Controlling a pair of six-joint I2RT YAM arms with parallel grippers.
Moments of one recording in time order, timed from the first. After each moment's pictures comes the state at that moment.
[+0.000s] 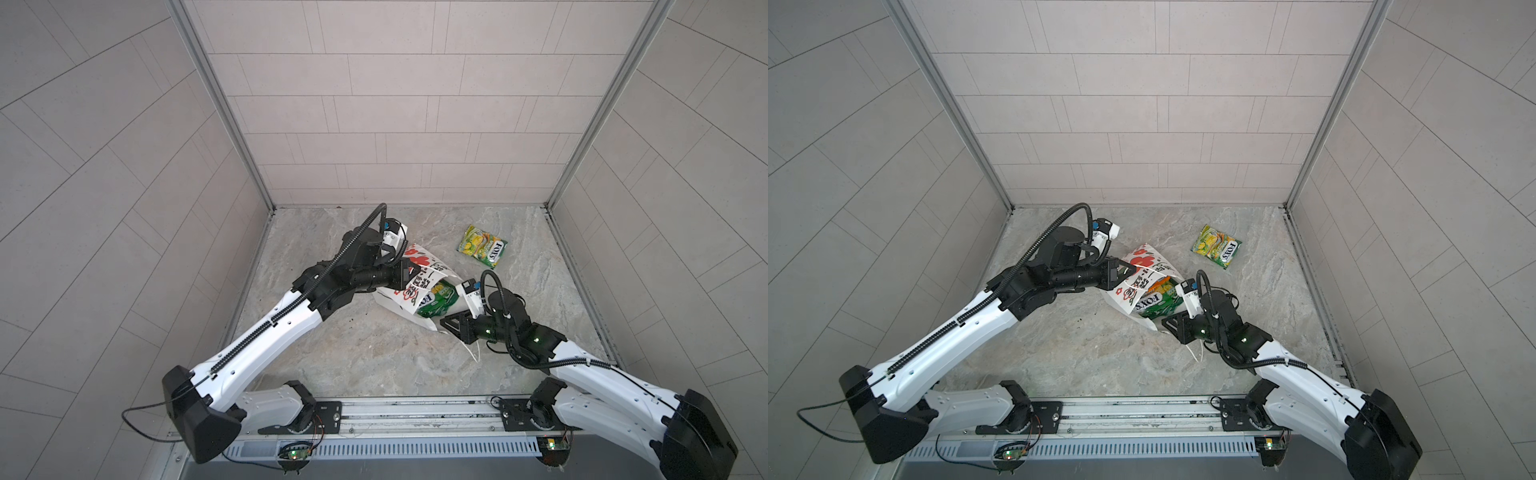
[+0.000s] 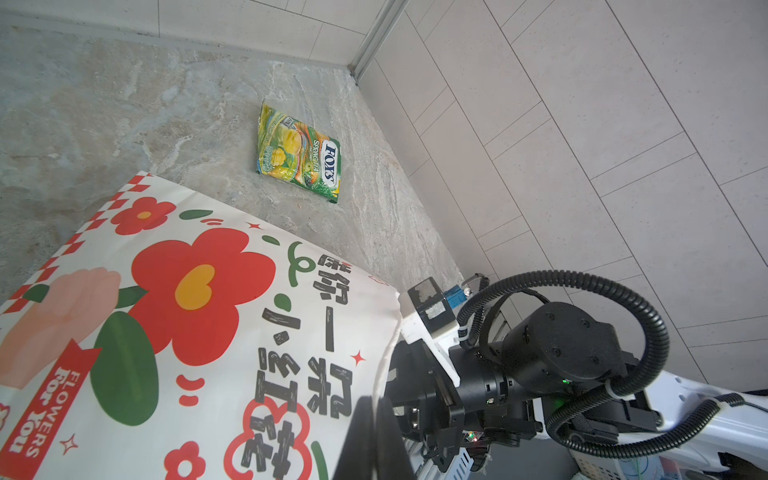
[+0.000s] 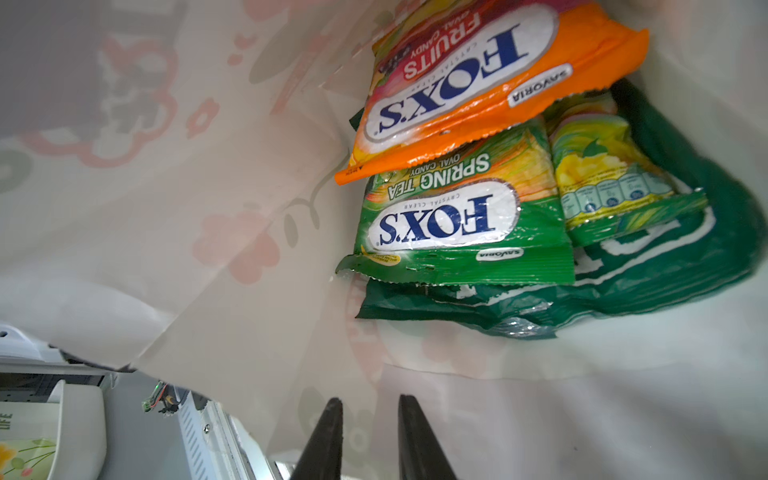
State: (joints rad) left arm -0.71 1.22 1.24 -0.53 0.32 -0.55; right arm 0.63 0.94 0.44 -0.07 -0.35 0.50
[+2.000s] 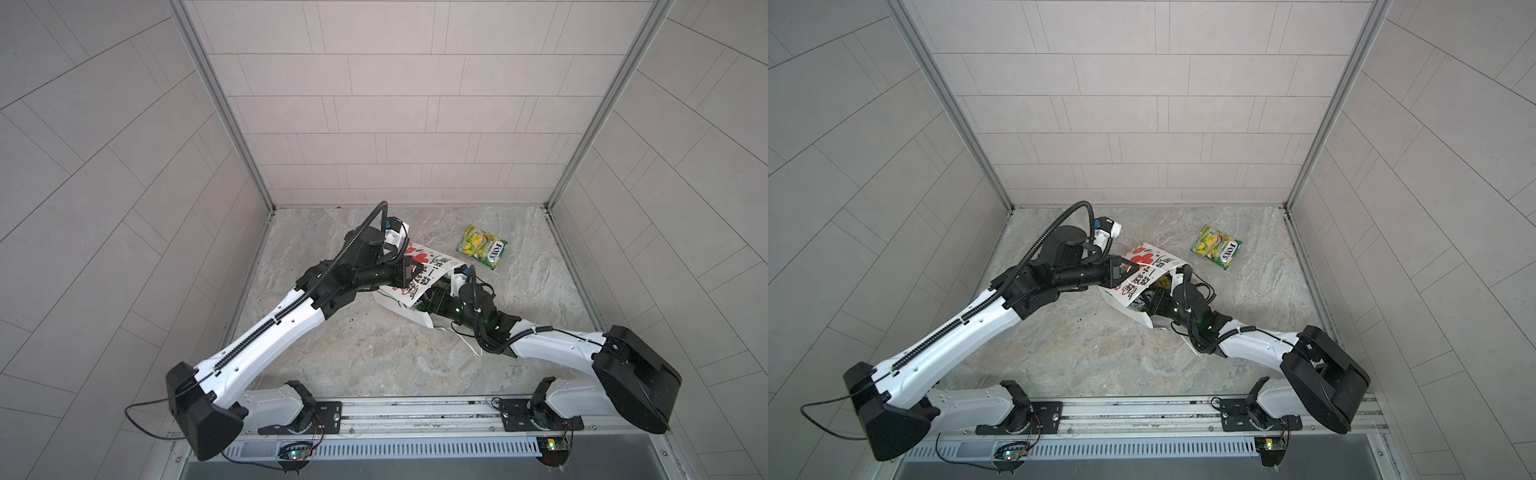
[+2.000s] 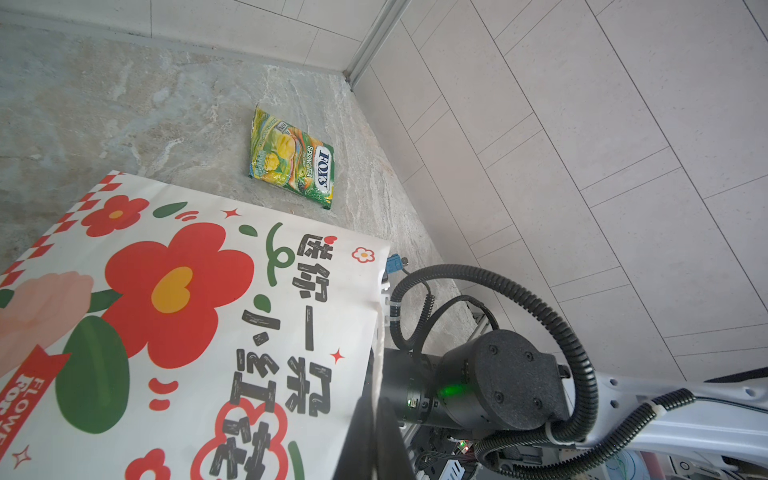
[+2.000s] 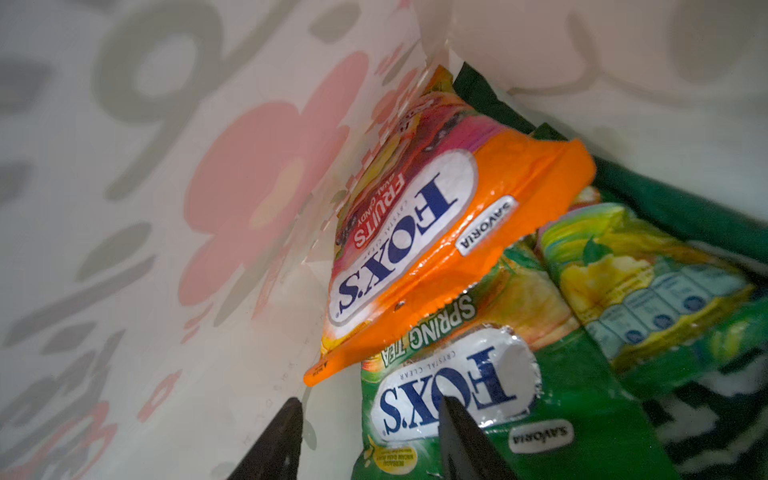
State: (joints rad) left arm -0.72 1.23 1.24 -0.49 0.32 -0.58; right arm 0.74 1.35 0.54 0.45 0.00 0.99
